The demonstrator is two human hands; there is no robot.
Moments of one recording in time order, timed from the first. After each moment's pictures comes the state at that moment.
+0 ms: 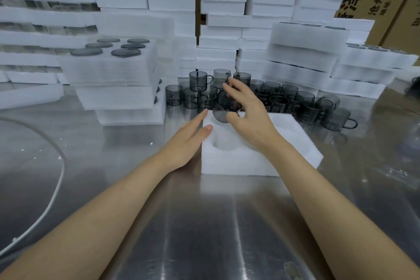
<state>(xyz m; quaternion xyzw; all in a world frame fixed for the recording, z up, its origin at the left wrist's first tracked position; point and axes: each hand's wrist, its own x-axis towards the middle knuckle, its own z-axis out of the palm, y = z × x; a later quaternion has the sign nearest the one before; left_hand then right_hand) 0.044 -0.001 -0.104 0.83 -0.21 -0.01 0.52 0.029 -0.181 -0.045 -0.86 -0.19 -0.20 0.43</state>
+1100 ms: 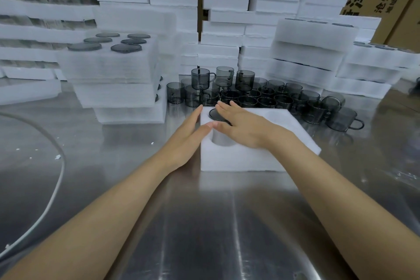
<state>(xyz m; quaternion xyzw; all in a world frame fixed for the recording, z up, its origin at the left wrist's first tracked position) 0.039 -0.003 -0.095 0.81 -0.17 0.00 0.56 0.051 -0.182 -0.051 -0.97 -0.18 0.03 0.15</state>
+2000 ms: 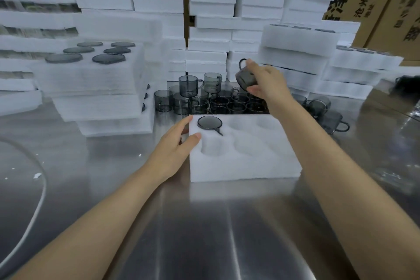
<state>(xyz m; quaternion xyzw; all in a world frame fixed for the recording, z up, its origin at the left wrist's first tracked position) 0.038 -0.003 -0.091 0.82 -0.16 0.03 0.55 0.100 -0.229 0.007 -0.75 0.06 -0.21 0.63</state>
